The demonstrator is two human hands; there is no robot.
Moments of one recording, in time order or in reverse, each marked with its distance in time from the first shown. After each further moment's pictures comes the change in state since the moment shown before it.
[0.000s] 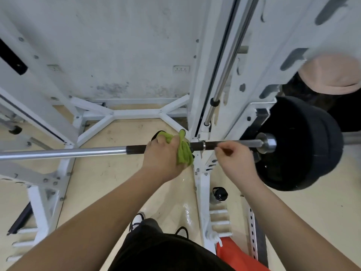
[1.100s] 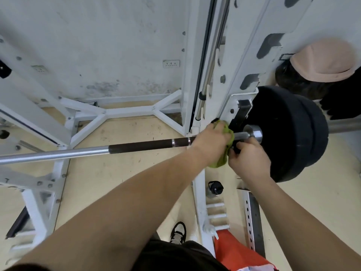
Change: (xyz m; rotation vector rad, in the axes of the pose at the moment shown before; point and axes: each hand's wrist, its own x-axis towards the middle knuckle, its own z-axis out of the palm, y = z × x) left_hand 0.064 0.149 -0.001 -0.002 0.193 0.586; right_hand 0.030 0.084 -0.036 -0.648 0.152 -0.094
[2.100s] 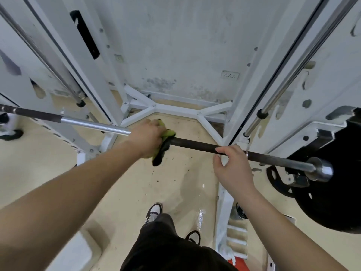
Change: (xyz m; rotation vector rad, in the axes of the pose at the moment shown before) left_hand -0.241 -0.211 -0.036 0.098 -0.078 -0.668; right_hand -0.051 -0.170 0.021 0.604 -0.207 -0.318
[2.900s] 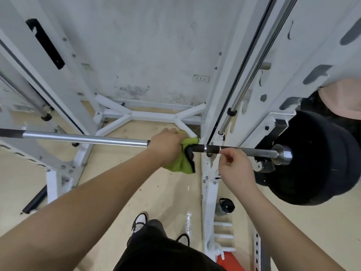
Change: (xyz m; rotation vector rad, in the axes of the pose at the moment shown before) left_hand 0.035 0.118 0.011 -0.199 0.000 0.164; right_hand -0.020 0.025 -0.055 -0.001 0.121 0.223
